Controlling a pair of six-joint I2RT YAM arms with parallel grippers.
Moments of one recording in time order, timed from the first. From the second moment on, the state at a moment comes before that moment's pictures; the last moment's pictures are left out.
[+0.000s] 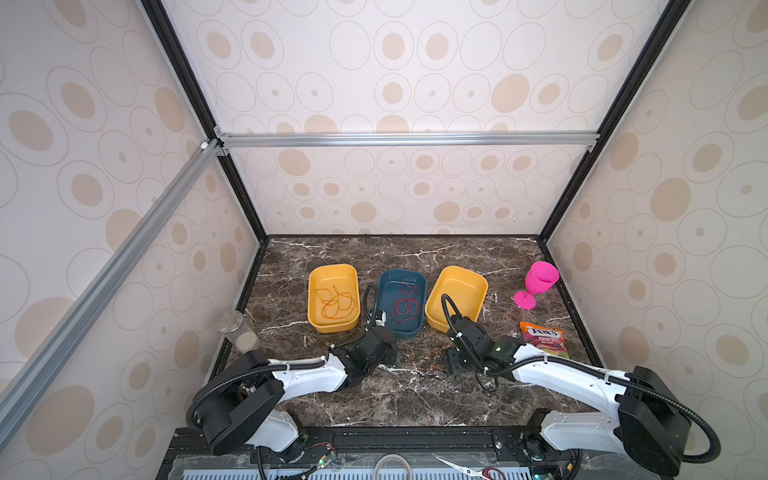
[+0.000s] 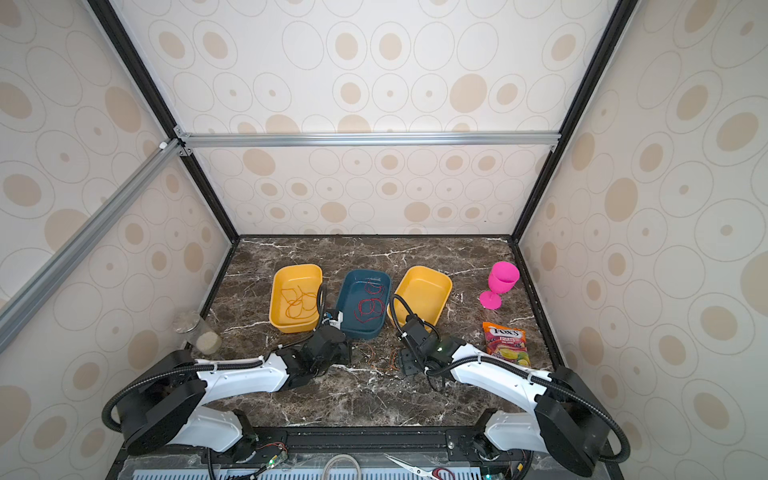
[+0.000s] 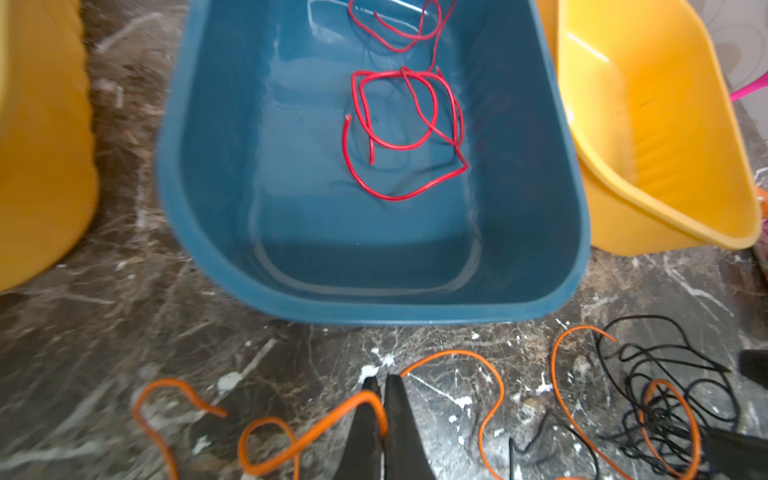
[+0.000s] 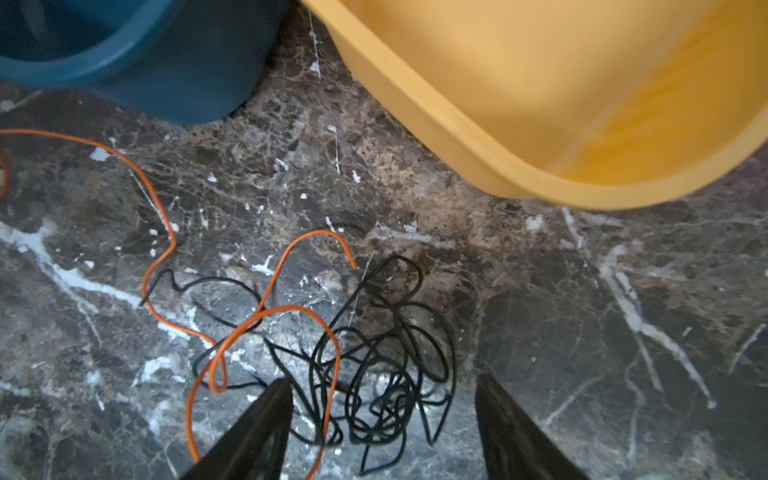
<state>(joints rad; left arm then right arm) -0.87 1.39 0.53 0.11 -0.29 -0.71 0.80 1.26 0.66 -0.53 0.18 0.53</state>
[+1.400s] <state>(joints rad) -0.45 0.70 0.47 -0.39 -0.54 -0.68 0.47 0.97 0.51 -0.69 0.26 0.65</state>
